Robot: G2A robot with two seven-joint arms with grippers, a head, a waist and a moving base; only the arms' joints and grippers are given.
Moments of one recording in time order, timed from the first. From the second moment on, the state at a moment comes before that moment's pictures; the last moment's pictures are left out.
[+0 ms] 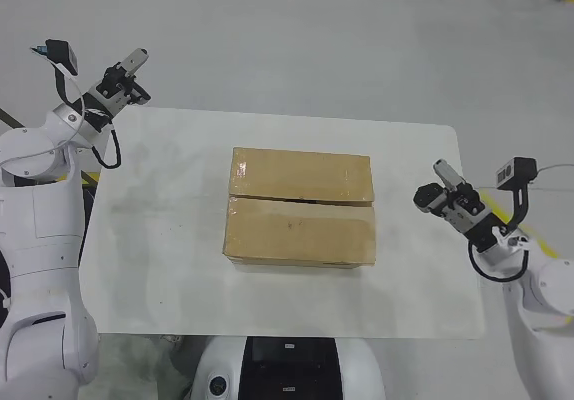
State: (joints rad) left arm 0.87 -1.09 -1.71 -1.22 -0.03 -0.23 -0.88; right arm -1.56 -1.12 1.65 -1.97 0.30 0.07 0.66
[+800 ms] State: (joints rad) left arm 0.87 -1.09 -1.71 -1.22 -0.03 -0.23 -0.88; right arm -1.51 -1.11 1.57 -1.94 0.31 0.05 0.89
